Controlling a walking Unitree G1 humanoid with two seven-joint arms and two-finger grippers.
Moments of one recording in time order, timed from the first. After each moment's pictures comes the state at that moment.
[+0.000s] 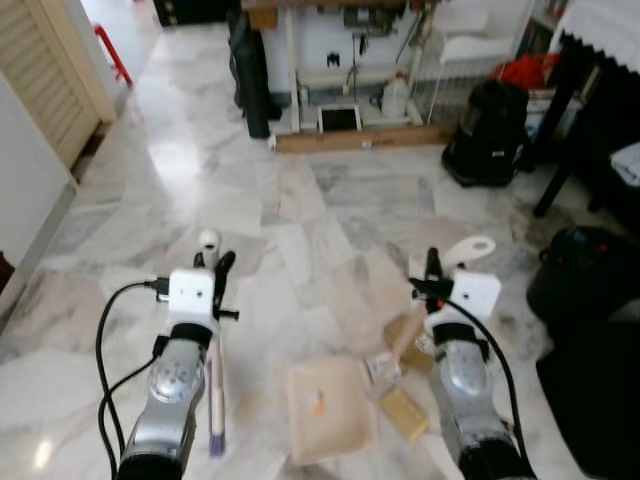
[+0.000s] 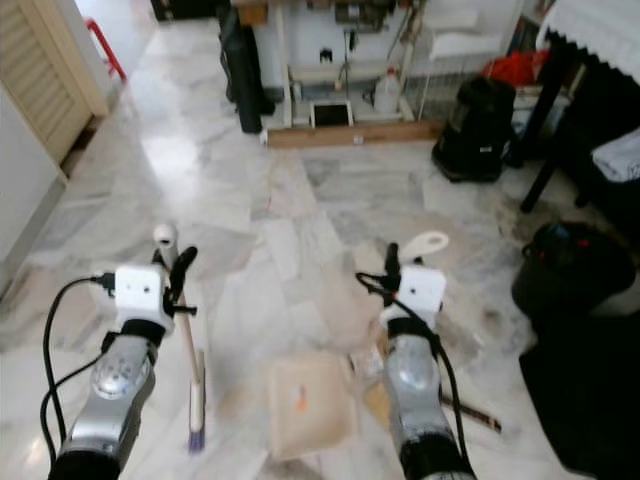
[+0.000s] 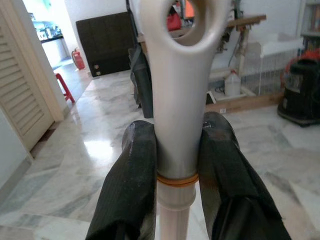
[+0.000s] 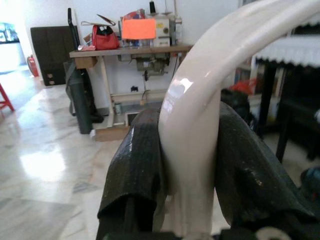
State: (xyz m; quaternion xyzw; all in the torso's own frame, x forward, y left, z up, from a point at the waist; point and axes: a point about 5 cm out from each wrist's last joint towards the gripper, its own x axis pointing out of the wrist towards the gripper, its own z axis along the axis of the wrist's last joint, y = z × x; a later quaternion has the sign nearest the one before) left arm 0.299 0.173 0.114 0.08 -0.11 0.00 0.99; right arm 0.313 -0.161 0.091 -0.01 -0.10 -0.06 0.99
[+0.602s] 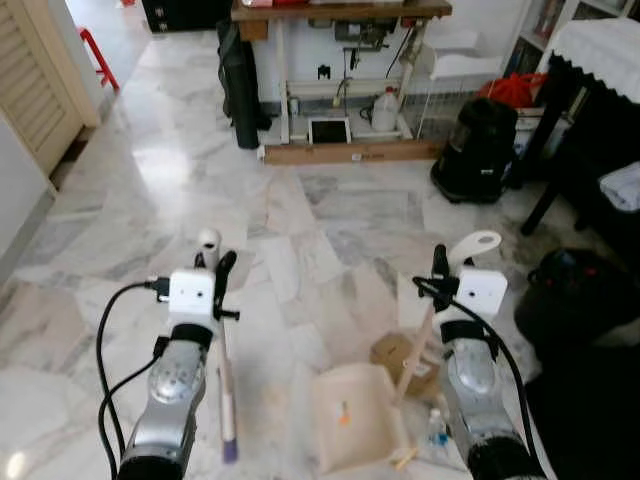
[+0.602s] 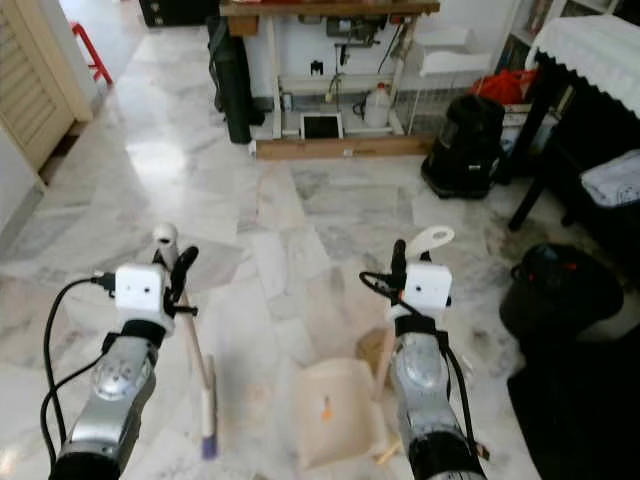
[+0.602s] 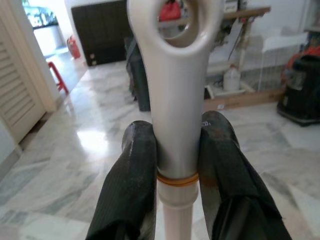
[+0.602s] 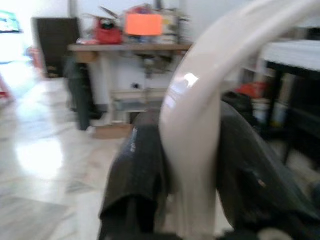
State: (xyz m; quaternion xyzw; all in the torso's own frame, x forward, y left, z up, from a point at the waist) left arm 0.294 0.181 0.106 0.08 -0.09 0.01 0.99; right arm 0.314 -0.149 0.092 -0.02 -0.11 -0.03 0.99
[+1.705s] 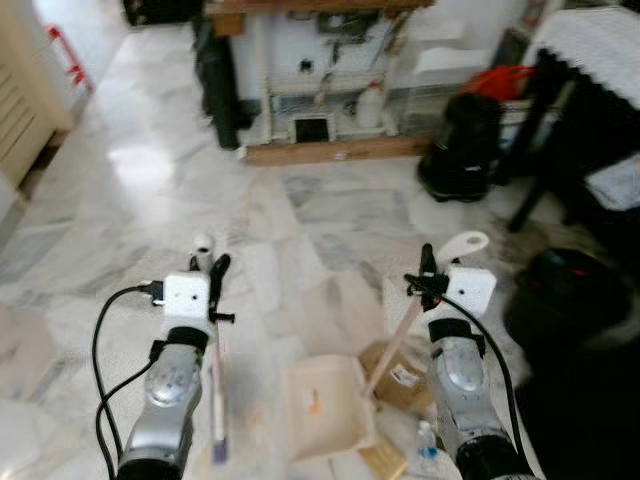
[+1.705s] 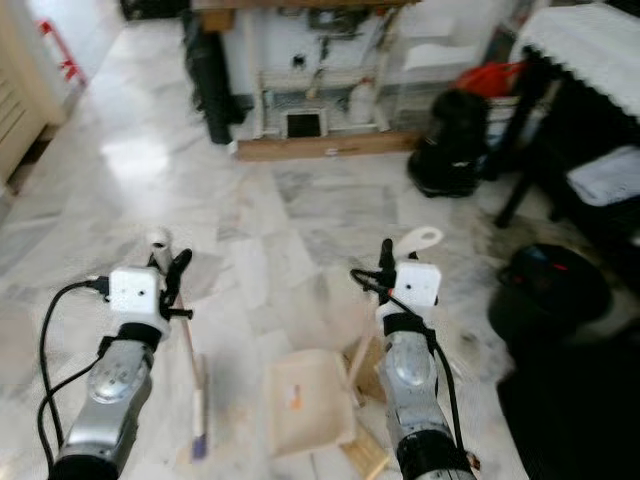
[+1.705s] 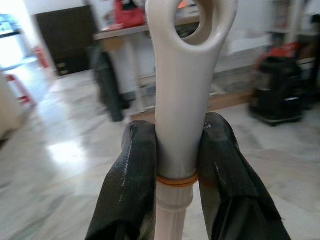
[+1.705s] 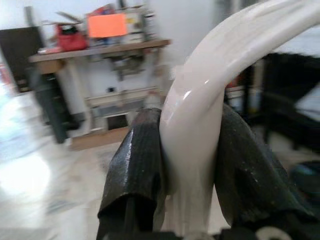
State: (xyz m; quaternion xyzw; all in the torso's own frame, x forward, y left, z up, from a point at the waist) left arm 0.296 0.174 0.108 0.08 -0.10 0.00 0.99; right arm 0.315 -0.149 0.092 0.01 -0.10 -0.04 0.99
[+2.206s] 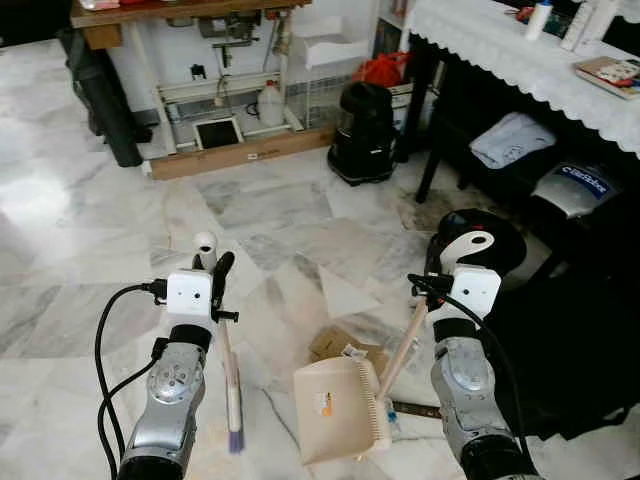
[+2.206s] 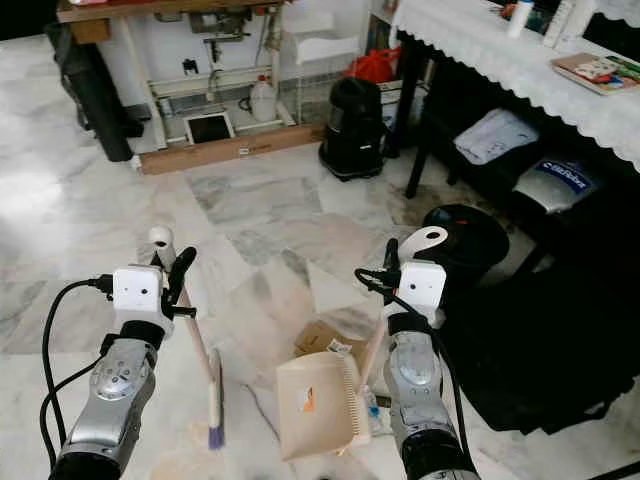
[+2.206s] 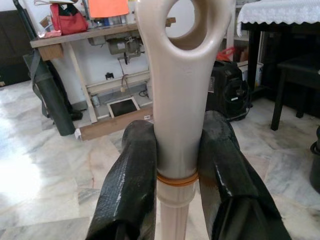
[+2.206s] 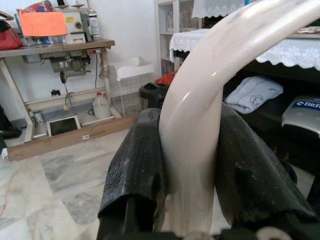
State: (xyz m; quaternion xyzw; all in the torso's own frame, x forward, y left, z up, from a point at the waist) left arm 0.296 0.173 0.110 0.08 -0.10 0.00 0.99; right arm 0.315 -0.154 0.091 0.00 -0.10 -0.04 0.99
